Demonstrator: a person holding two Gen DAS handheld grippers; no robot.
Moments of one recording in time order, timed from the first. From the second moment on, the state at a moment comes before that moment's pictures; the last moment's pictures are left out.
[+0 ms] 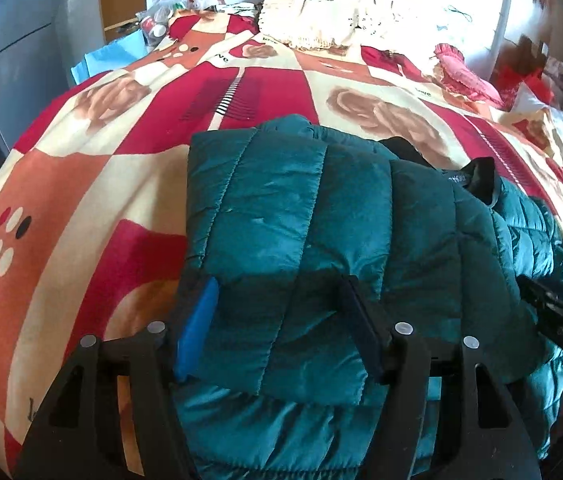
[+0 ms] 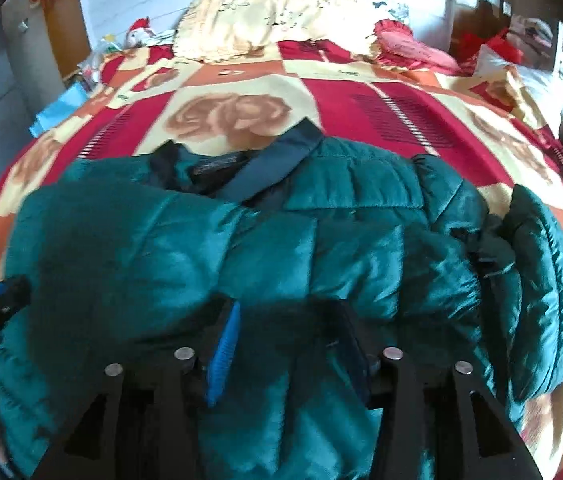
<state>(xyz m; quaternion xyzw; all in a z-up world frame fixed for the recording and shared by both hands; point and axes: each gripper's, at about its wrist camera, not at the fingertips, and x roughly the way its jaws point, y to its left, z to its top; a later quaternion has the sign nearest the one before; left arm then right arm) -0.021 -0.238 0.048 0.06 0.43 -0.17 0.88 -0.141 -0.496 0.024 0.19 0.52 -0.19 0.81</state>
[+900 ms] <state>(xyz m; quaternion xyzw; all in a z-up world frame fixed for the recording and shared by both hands) -0.030 -0.238 0.050 0.07 0.44 -0.18 0.88 -0.203 -0.490 0.037 0.19 0.53 -0.18 0.80</state>
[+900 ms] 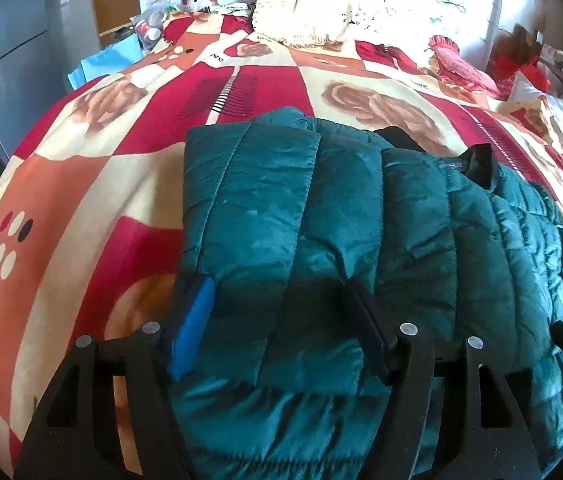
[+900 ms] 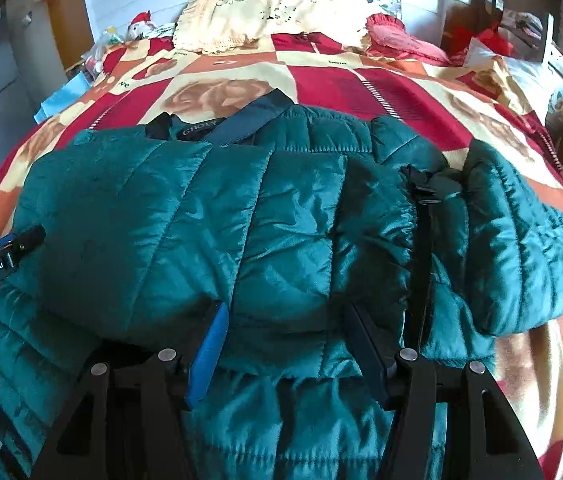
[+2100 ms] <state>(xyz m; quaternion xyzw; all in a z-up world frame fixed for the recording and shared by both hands) -0.139 -0.266 0.080 0.03 0.45 -0.27 0.85 -0.315 -0.537 0.095 0.23 0.48 -0.26 0.81</state>
